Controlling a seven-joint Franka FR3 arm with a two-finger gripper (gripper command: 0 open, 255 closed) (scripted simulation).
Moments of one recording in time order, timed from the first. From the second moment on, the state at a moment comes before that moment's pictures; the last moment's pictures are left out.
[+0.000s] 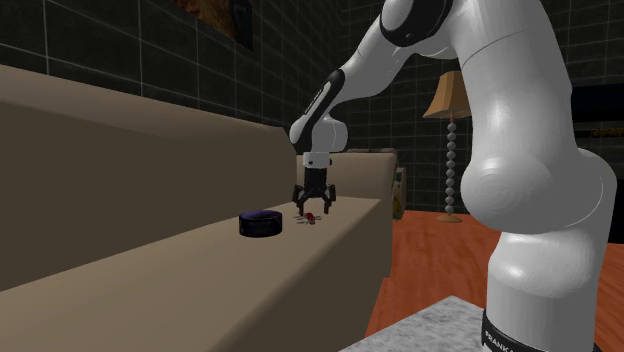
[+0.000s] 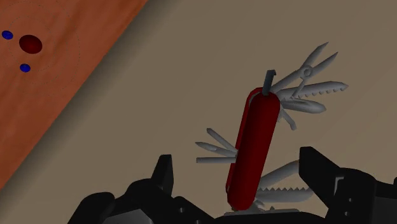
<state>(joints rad) -0.03 0.27 -0.03 -1.98 0.03 2.30 0.09</state>
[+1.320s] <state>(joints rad) -0.03 0.27 -0.03 -1.98 0.03 2.31 0.09</state>
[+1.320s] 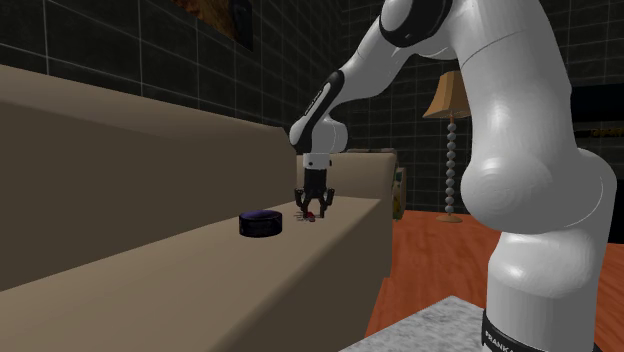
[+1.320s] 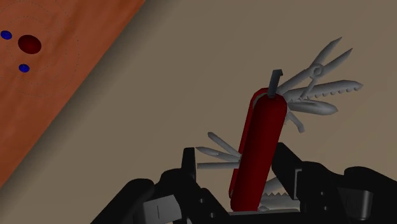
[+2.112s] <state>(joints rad) -0.03 0.20 -0.03 -1.91 0.02 2.17 0.09</state>
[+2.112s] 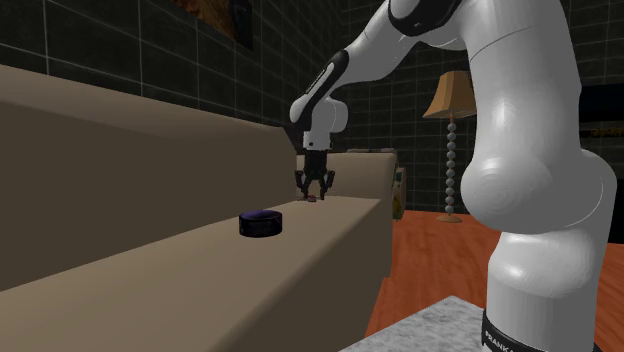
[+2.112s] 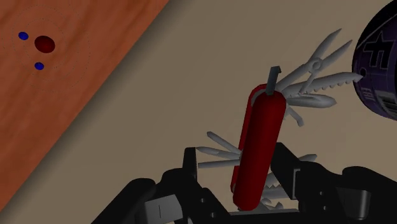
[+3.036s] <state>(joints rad) -0.03 0.14 -0.03 -1.79 0.02 2.00 0.09</state>
